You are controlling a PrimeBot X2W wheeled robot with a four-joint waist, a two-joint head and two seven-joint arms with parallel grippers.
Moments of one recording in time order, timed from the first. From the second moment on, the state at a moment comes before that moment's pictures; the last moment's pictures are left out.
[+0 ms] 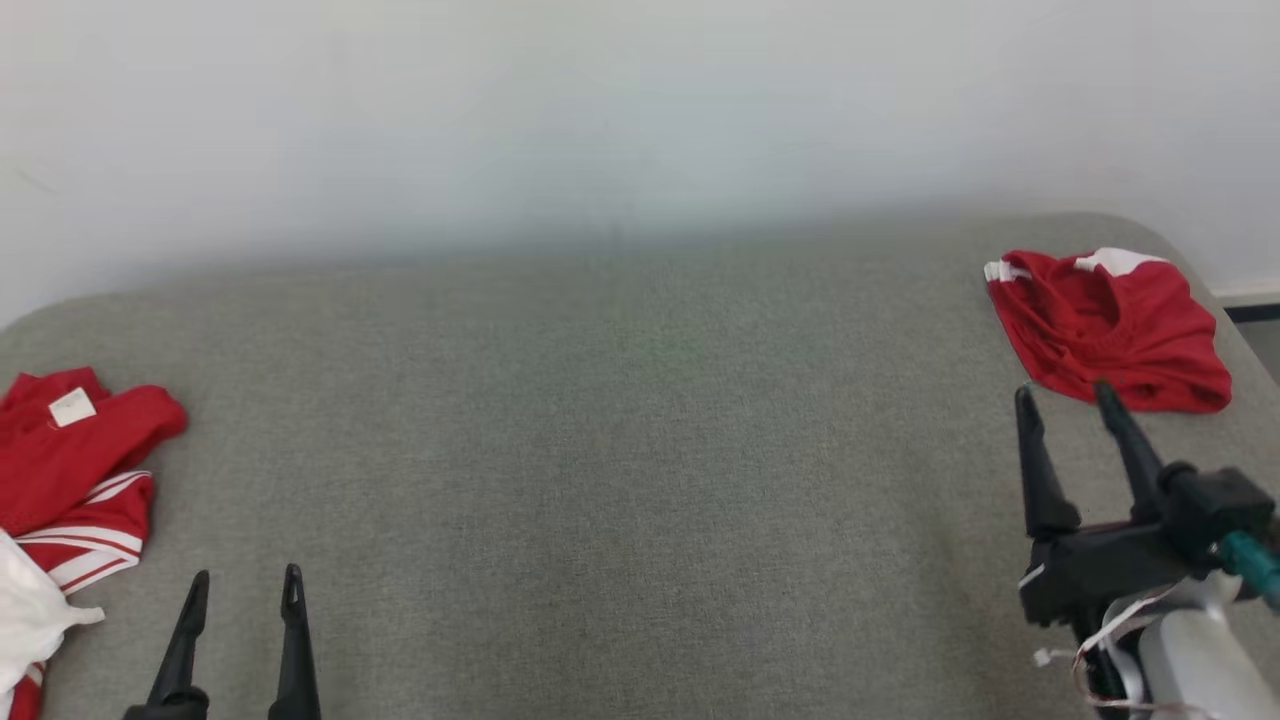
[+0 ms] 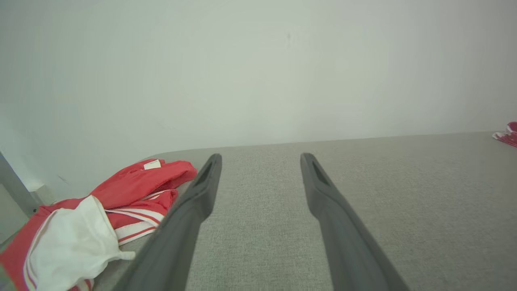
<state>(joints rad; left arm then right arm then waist) 0.05 0.11 0.07 0.08 -0.09 -0.06 -0.26 -0.28 -0.31 0.02 0.36 0.24 0.13 -0.26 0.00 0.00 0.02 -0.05</state>
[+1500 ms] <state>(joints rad) 0.12 0.12 0.10 0.17 -0.06 -0.06 -0.26 0.06 -0.09 -0.01 0.22 0.13 0.13 -0.26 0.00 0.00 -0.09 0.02</state>
